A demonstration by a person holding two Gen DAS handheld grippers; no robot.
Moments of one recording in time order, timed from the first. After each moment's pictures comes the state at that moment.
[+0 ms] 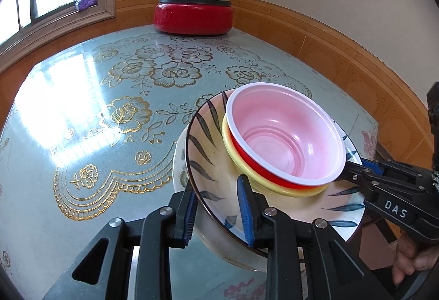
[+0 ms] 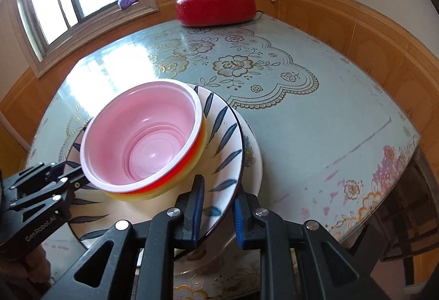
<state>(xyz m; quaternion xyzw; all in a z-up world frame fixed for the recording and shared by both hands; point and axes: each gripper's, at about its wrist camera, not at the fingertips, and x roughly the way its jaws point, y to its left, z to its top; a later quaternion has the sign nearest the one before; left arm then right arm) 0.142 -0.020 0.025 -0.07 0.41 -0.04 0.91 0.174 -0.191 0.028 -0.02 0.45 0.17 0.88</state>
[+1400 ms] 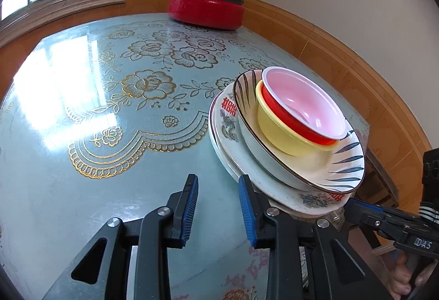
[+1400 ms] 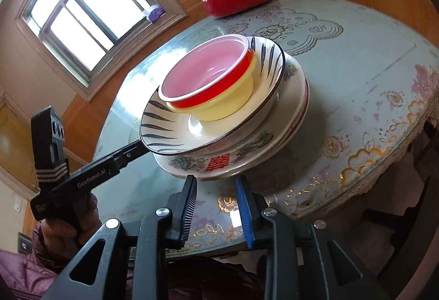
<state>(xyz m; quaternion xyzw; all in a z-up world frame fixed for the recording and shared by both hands) 0.093 0.020 0.014 -0.12 0.41 -0.05 0.90 0.107 -0.207 0.001 0.14 0.48 0.28 0.82</state>
